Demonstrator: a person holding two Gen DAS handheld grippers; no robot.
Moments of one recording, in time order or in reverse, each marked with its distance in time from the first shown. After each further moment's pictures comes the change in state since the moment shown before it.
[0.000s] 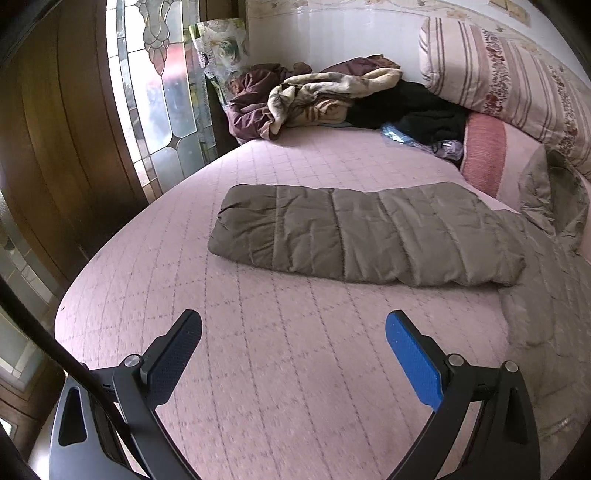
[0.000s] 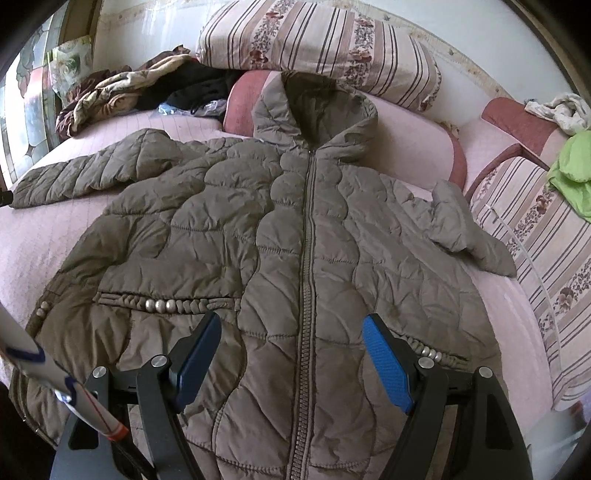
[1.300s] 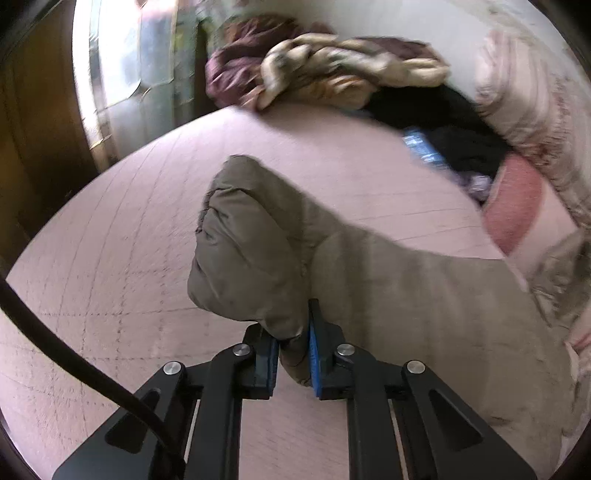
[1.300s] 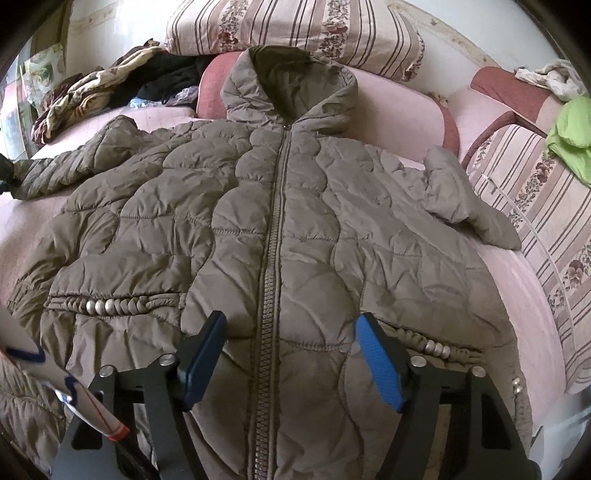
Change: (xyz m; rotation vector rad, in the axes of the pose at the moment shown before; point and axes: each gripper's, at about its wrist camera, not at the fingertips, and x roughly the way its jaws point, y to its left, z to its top) left arm 0.124 -0.003 0.115 -0.174 0.144 -0.185; right arm 0.035 -0.035 -0.008 0.085 0.036 -0.006
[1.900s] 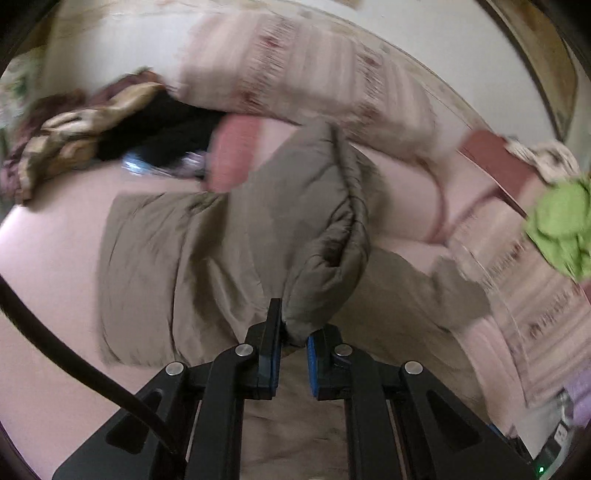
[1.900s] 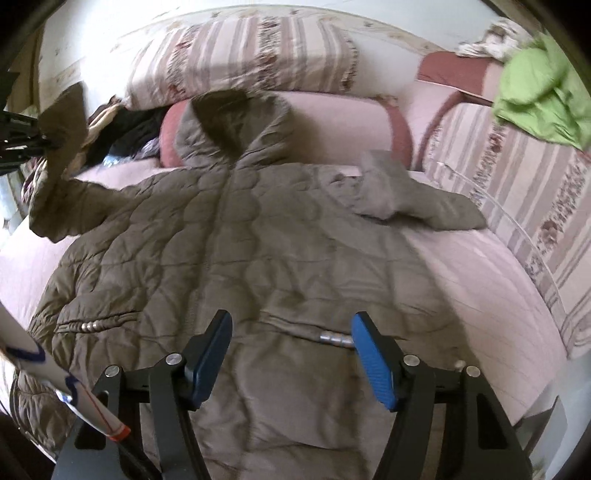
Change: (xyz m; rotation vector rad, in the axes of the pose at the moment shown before) left arm -0.138 -0.297 -0.127 0.408 0.004 -0.494; right arm -0.054 -0.098 -0.018 0.192 -0.091 -0.019
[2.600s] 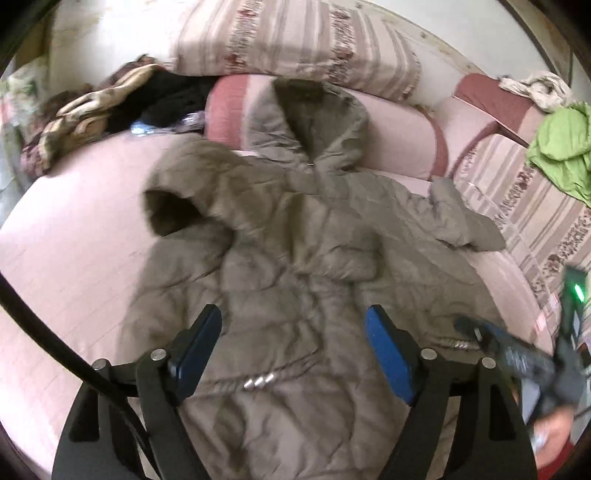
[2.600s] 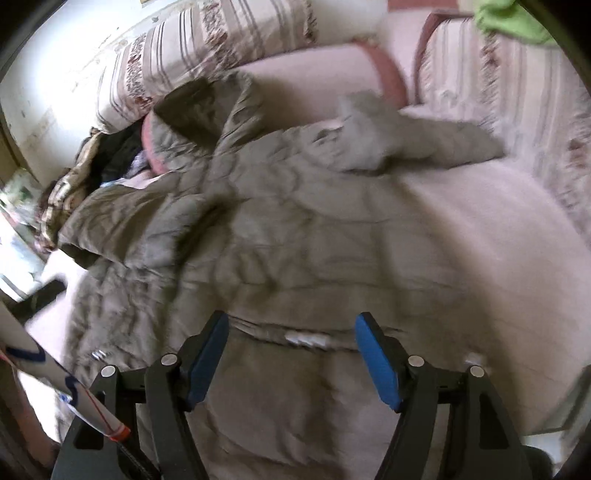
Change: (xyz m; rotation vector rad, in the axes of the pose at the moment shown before) left arm -0.030 -0.059 -0.131 0.046 0.060 0.156; right arm 0.068 -0.045 0.023 0.220 0.188 0.253
